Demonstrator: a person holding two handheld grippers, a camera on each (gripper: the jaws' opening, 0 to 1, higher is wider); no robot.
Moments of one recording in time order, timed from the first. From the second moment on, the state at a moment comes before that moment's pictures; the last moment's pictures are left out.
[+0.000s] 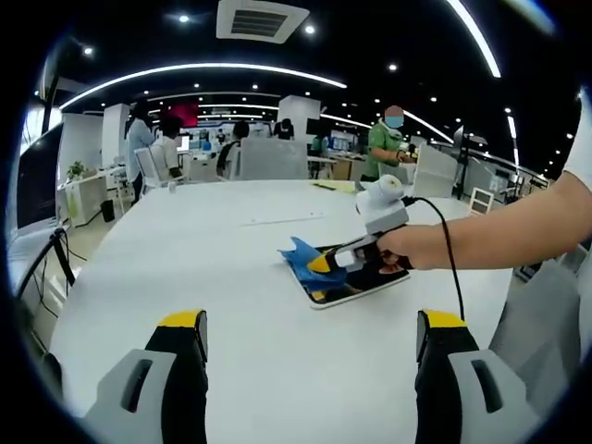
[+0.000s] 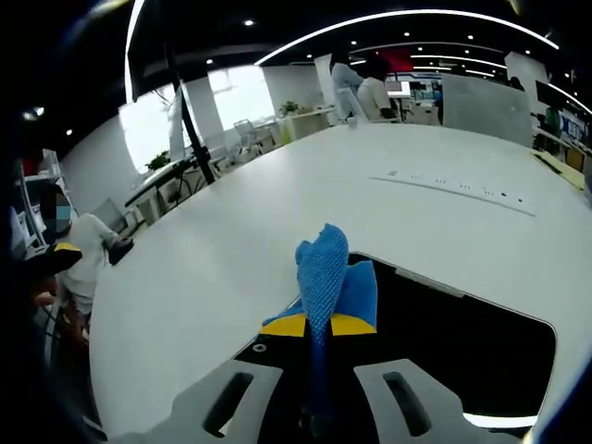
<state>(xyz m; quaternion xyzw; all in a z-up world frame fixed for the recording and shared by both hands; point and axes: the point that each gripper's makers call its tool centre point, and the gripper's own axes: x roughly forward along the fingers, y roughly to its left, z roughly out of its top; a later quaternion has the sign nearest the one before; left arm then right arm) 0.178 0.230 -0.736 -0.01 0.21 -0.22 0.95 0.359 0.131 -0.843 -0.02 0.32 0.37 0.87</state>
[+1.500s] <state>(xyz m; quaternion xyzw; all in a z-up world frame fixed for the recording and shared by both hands) 0.170 0.220 -0.732 -0.01 0.20 -0.23 0.95 0.316 0.136 -0.843 -0.03 0.31 0.39 0.87</state>
